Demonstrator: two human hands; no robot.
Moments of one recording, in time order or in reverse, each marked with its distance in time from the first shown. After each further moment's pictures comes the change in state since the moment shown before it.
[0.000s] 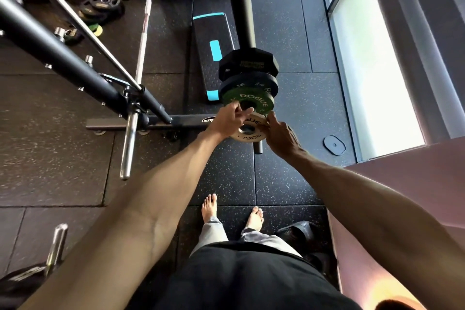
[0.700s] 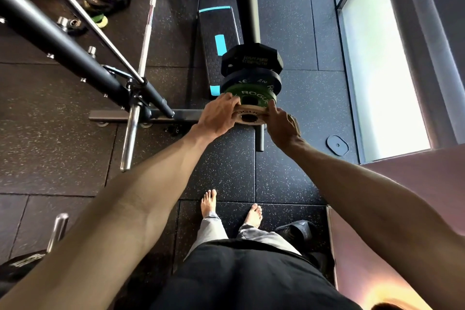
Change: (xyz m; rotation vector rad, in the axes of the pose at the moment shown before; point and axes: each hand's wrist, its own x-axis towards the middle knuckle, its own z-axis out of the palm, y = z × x) left_hand 0.003 -0.022 -0.012 0.630 0.187 0.310; right_hand 0.026 0.001 -0.005 -0.216 0.055 -0.064
